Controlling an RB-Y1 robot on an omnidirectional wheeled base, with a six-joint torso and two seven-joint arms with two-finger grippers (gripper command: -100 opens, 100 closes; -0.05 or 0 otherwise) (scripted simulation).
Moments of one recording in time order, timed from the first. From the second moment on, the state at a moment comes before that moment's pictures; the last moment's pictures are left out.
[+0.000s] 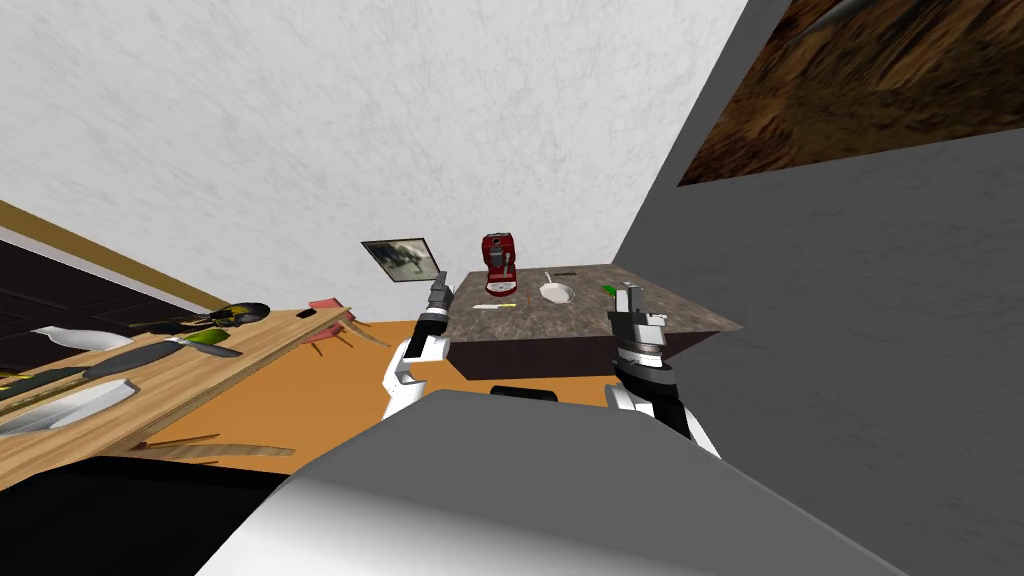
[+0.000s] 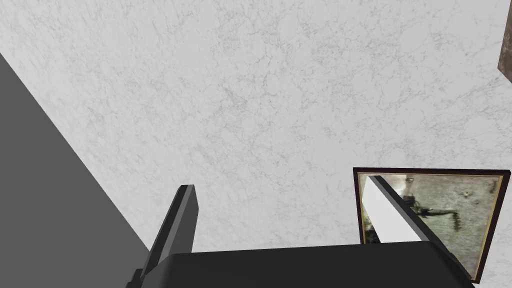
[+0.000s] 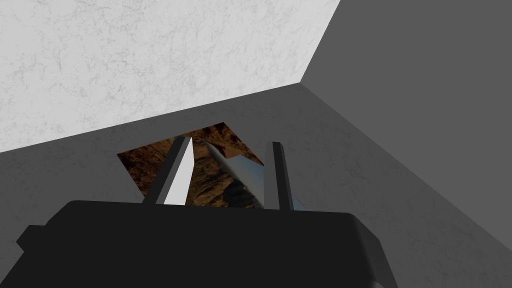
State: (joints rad) left arm 0.20 0.18 0.17 -2.12 -0.03 -0.03 0.04; right arm 0.55 -0.03 0.00 -2.26 0.10 -0.61 -0.06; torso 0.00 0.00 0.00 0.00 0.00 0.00
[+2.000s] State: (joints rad) left arm -0.02 0.17 0.26 -1.96 -0.09 0.49 0.09; right arm 0.55 -0.03 0.00 -2.26 0.10 -0.61 -0.06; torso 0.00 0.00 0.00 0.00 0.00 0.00
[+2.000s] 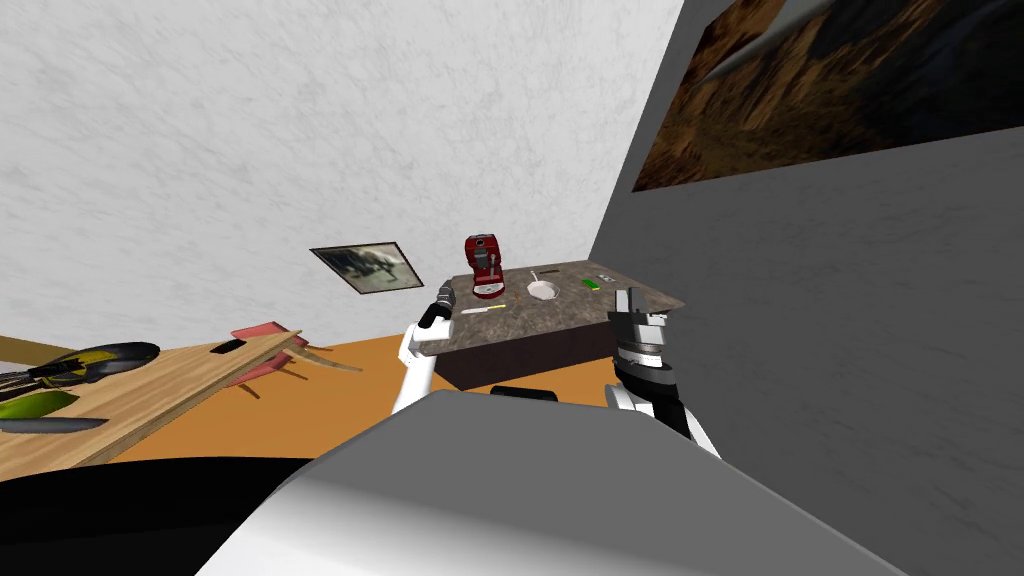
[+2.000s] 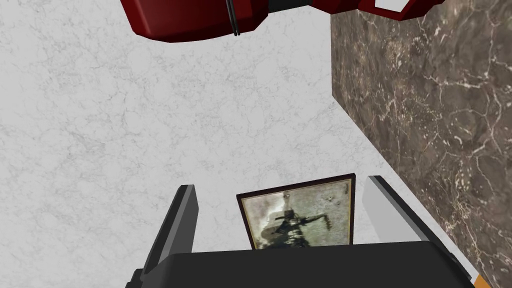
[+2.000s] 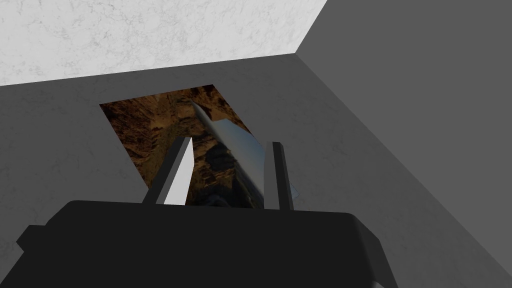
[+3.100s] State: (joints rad) left arm -0.16 0.14 0.30 -1.83 -0.12 0.80 0.12; right arm 0.55 -0.03 0.00 -2.26 0.10 -0.61 -0.06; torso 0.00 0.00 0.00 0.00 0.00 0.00
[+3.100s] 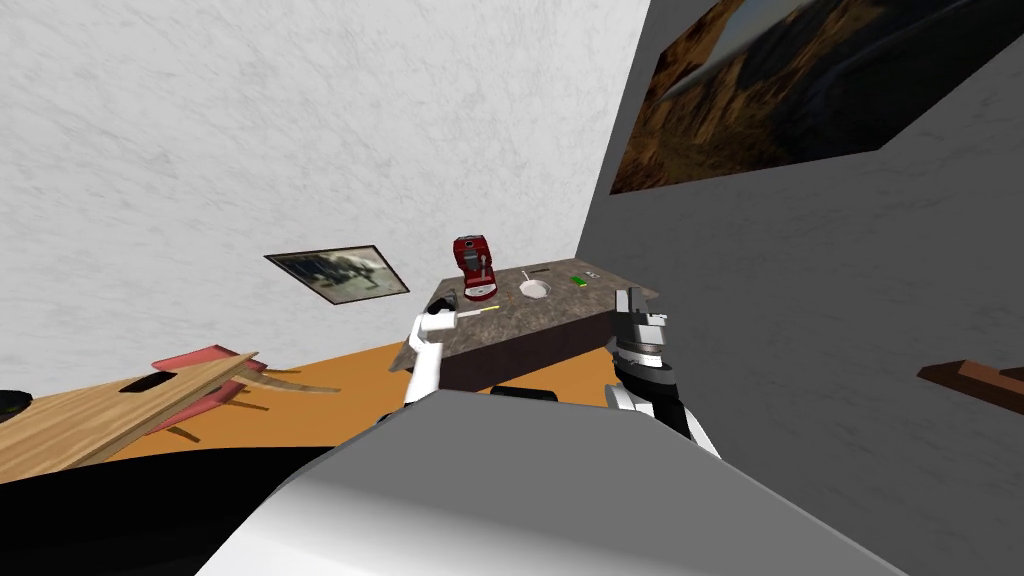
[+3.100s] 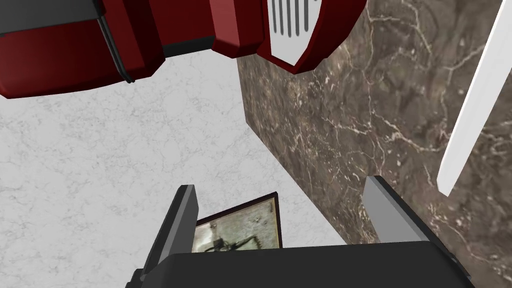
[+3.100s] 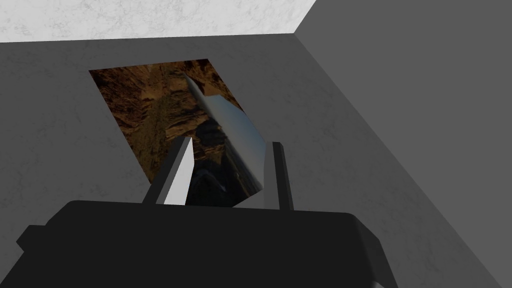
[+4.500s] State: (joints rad) left arm -0.33 0.11 0.36 -1.65 -0.17 1.19 0.16; right arm 0.55 -0.03 0.00 -2.26 0.10 -0.61 -0.06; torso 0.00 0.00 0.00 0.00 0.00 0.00
